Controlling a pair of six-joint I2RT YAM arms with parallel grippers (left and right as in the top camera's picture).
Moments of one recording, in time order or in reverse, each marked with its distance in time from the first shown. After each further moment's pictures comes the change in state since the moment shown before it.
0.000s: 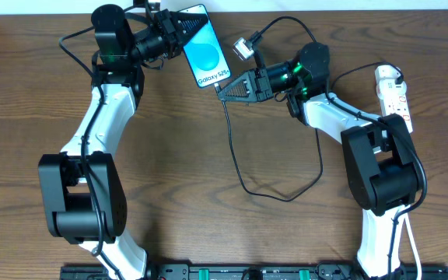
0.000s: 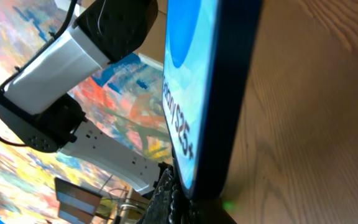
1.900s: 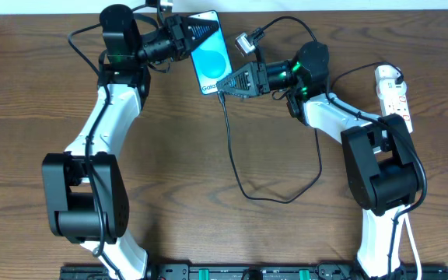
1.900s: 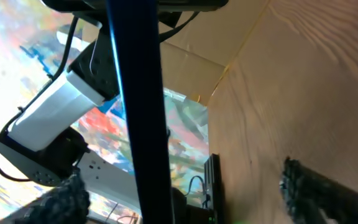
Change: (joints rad) left arm -0.024 0.000 0.000 0.000 0.078 0.068; right arm 0.000 0.000 -0.001 -0.017 0.098 0.049
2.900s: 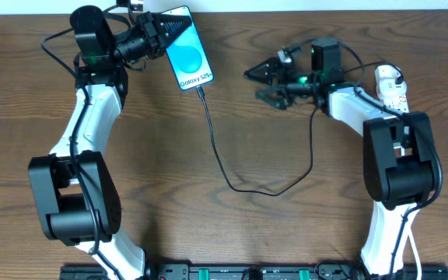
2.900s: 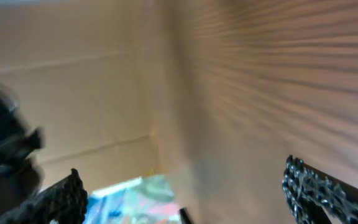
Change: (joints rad) left arm 0.112 0.000 0.000 0.000 0.032 0.000; right arm -0.167 0.001 0.002 -1.036 0.388 -0.479
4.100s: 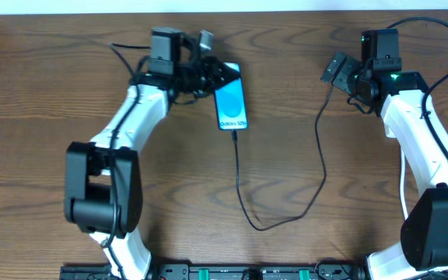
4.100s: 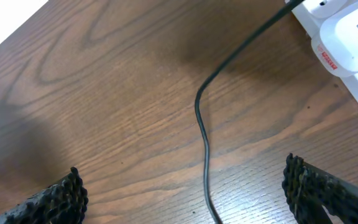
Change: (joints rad) left arm -0.278 0.064 -0.001 -0.643 -0.279 0.438; right arm -0.111 -0.422 0.026 -0.671 1.067 -0.356
